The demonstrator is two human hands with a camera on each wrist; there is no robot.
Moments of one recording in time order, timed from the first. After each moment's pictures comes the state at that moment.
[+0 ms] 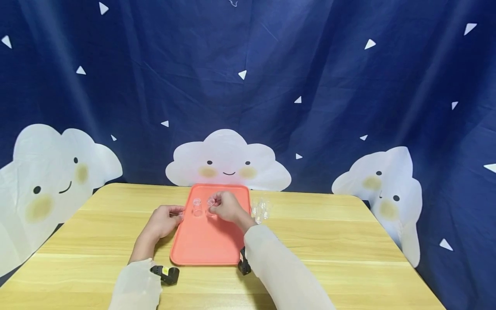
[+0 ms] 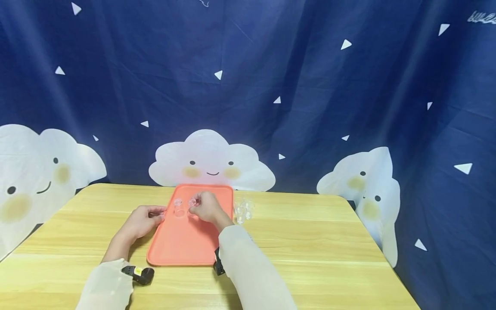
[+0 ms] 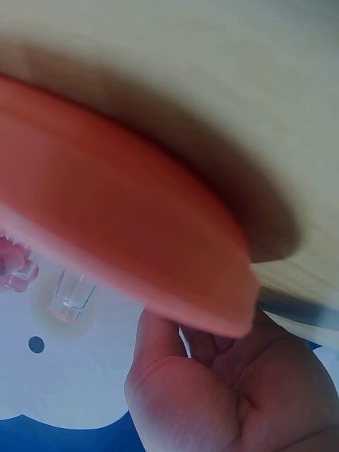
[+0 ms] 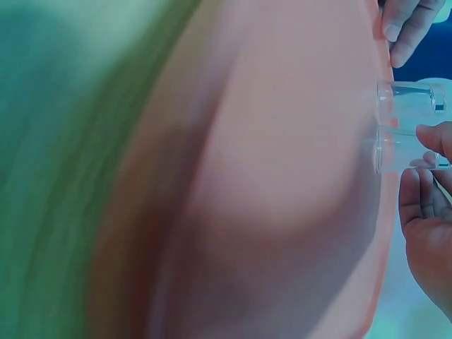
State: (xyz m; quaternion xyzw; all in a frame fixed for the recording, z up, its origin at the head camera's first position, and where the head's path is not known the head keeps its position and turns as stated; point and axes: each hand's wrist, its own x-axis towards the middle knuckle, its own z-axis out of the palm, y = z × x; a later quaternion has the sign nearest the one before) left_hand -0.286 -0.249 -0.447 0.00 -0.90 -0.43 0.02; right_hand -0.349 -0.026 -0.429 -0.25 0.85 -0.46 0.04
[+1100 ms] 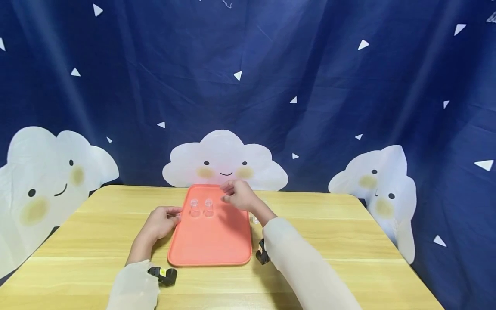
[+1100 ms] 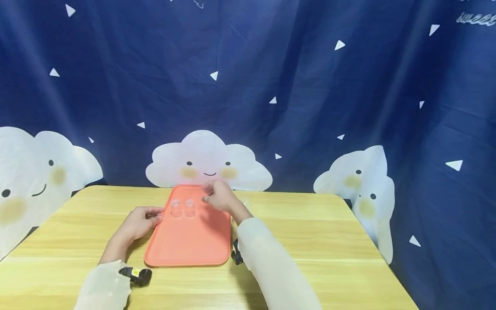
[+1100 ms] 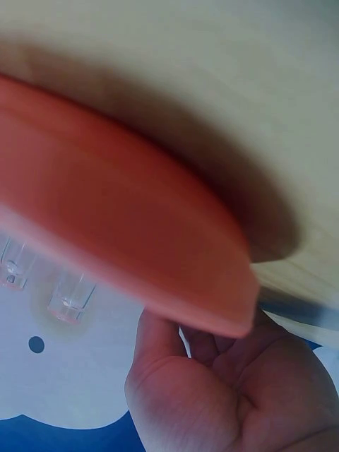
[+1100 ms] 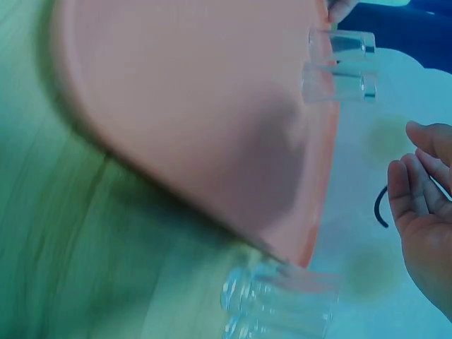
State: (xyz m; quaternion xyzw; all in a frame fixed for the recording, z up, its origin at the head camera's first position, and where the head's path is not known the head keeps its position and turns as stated) left_hand -0.286 -0.252 -0.450 0.00 -0.91 -0.42 0.02; right_hand -0.354 0.020 -0.383 -0.27 0.87 -0.41 0.02
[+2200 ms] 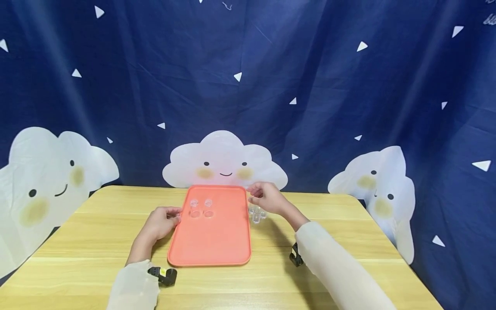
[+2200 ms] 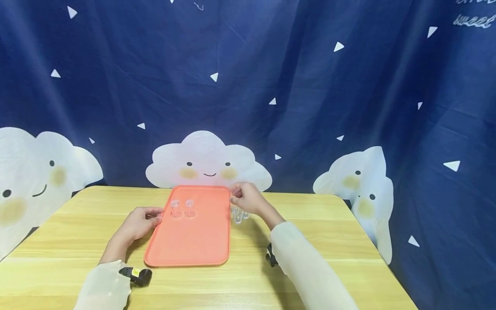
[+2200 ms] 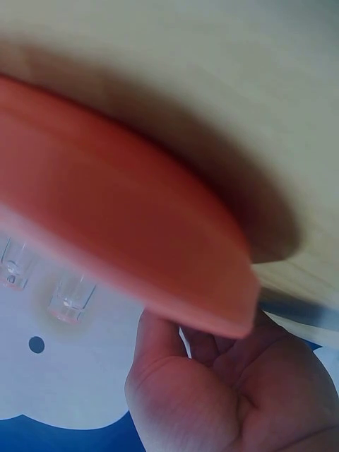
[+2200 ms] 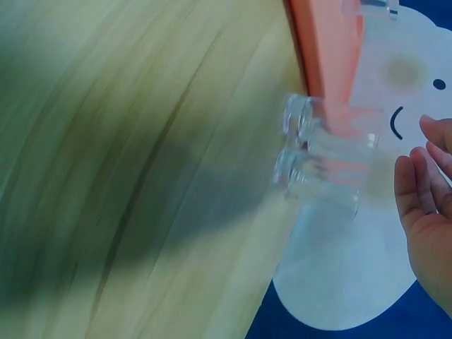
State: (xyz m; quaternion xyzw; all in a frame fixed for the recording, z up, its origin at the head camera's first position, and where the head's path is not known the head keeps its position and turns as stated) left_hand -0.286 -0.252 -0.451 -0.01 -0.91 -0.42 0.03; right_hand -0.355 0.103 -0.384 -0.29 0.89 -0.36 -0.03
